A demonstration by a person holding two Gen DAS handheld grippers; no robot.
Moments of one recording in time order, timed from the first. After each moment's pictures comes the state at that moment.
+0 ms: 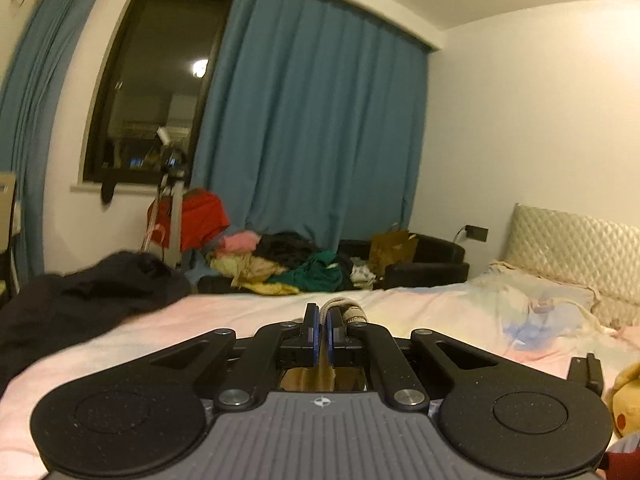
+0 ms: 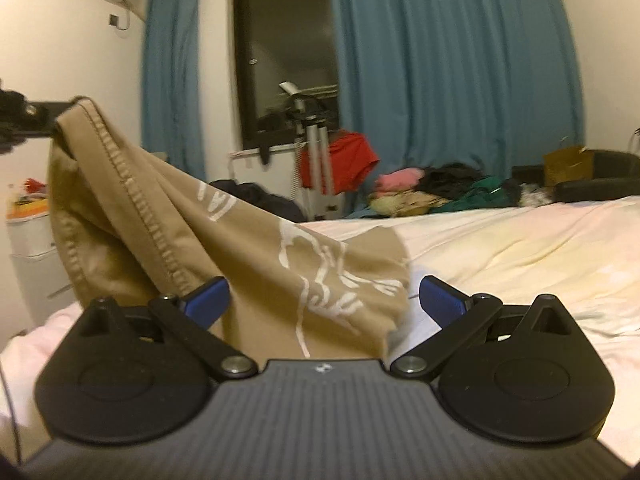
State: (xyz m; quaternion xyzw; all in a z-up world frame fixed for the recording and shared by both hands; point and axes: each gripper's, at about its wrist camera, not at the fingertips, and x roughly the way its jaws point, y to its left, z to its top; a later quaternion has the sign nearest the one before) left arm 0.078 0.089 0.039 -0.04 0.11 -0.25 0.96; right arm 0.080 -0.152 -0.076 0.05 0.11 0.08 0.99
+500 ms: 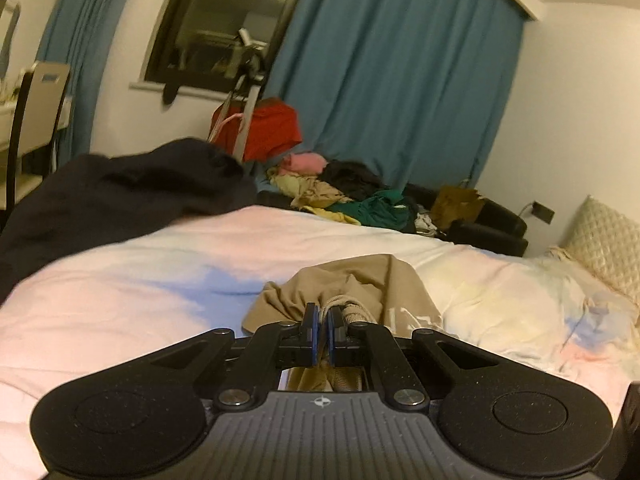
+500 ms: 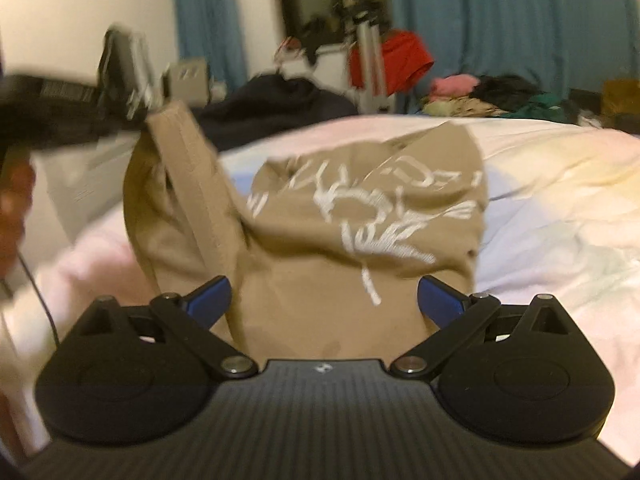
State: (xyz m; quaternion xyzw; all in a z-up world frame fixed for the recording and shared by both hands) left arm 0.185 0.156 -0.032 -0.12 0.23 -0.18 0.95; right arm 0.124 -0.114 -0.116 0.01 0.26 0.16 0.95
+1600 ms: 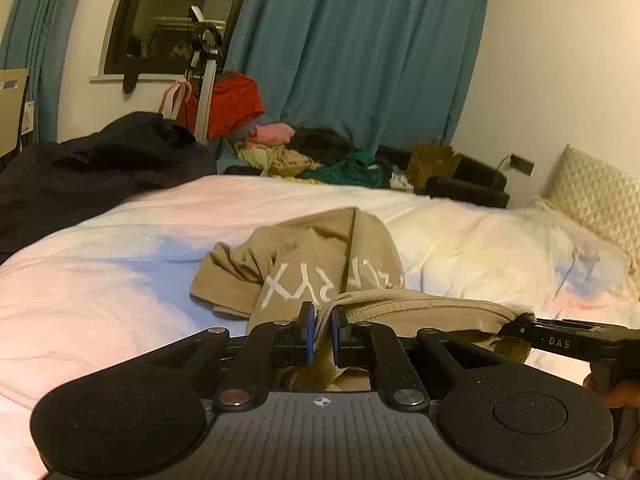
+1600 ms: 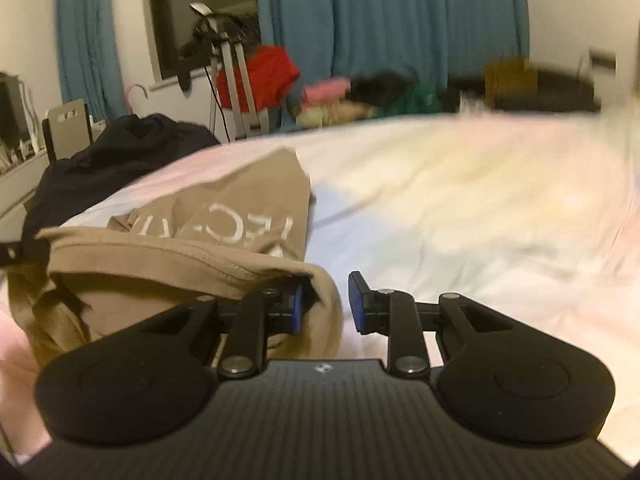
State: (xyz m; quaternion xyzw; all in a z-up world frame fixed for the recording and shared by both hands) left arm 0.177 0.085 -0.052 -0.04 0.26 -0.22 0.94; right arm 0.143 -0.217 -0.095 0.09 0.26 -0.02 0.96
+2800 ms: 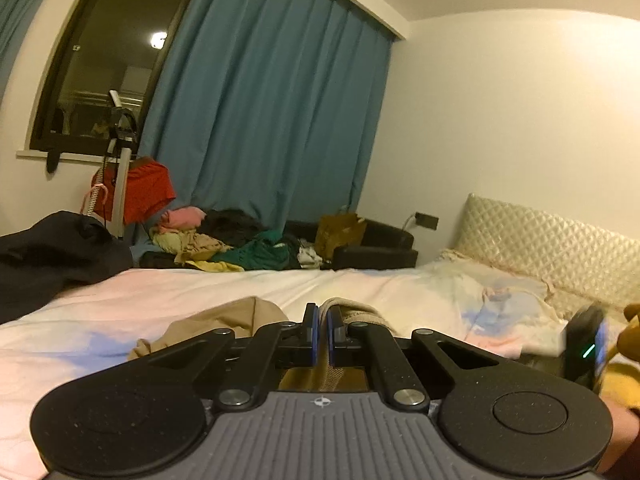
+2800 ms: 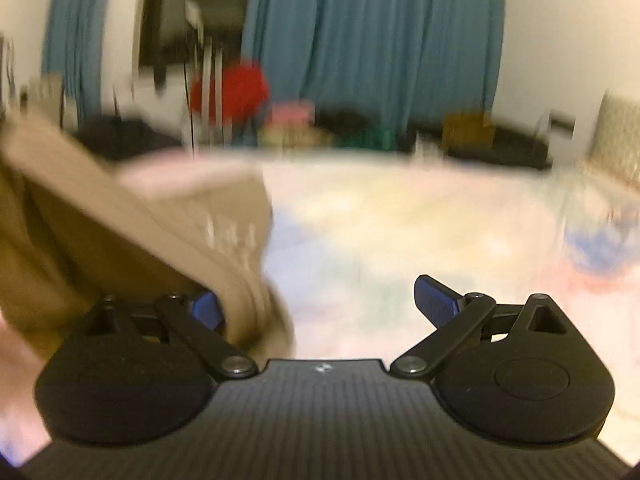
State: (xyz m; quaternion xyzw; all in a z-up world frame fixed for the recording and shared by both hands) left arm 0.120 0.090 0.000 -0.06 0.12 -0.35 0.93; right arm 0.093 -0.199 -0.077 -0.01 0.27 -0.10 0.96
